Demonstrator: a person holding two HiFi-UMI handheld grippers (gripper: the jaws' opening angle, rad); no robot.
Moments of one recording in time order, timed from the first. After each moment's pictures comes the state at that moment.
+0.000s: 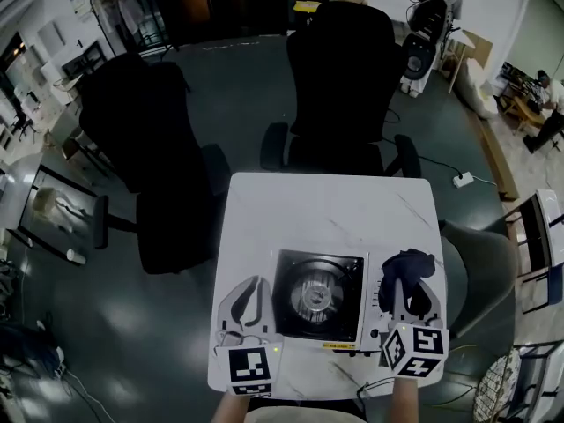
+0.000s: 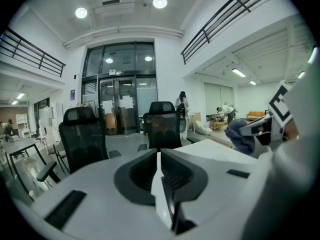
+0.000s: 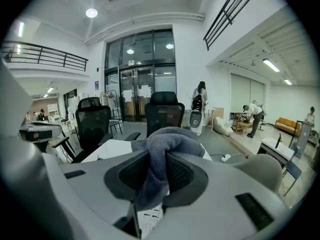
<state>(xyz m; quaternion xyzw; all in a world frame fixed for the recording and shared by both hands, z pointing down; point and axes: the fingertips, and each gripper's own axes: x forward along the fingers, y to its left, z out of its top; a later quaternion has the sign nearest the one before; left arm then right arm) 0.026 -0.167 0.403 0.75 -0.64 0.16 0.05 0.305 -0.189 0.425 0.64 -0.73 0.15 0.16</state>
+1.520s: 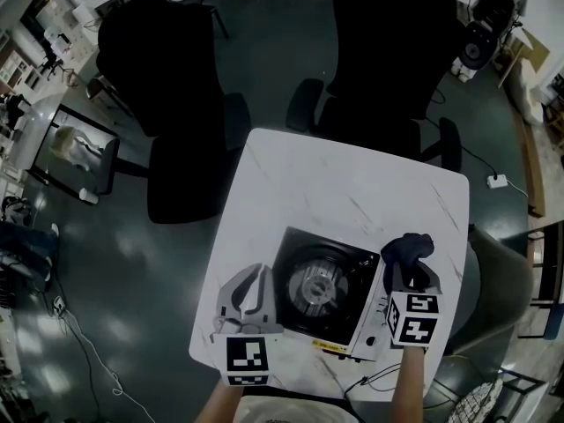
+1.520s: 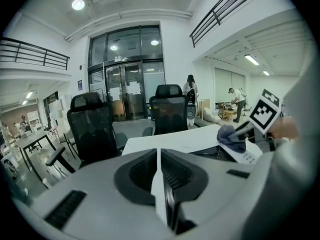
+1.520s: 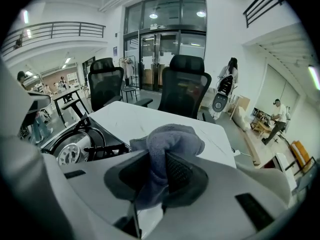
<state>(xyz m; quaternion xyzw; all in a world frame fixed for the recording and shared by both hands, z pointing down) 0.028 -0.170 0.455 0.70 -0.67 0.23 0.11 0.294 -0.256 0.535 0.51 -0.76 0.18 0.35</state>
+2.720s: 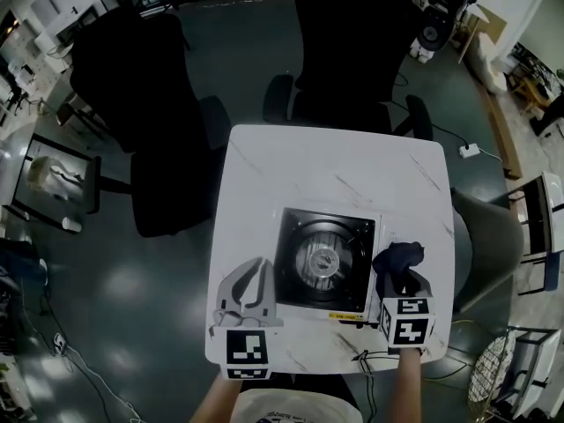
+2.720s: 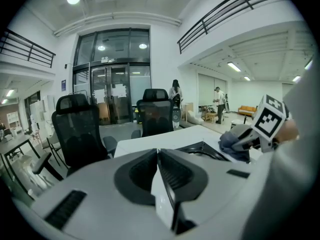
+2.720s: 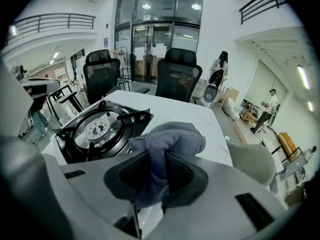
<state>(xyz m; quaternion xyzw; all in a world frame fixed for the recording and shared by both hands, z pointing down) 0.020 -0.138 0.448 0.77 -0.60 0.21 0.10 0.290 -0.148 0.540 0.55 -0.71 0.22 0.38</state>
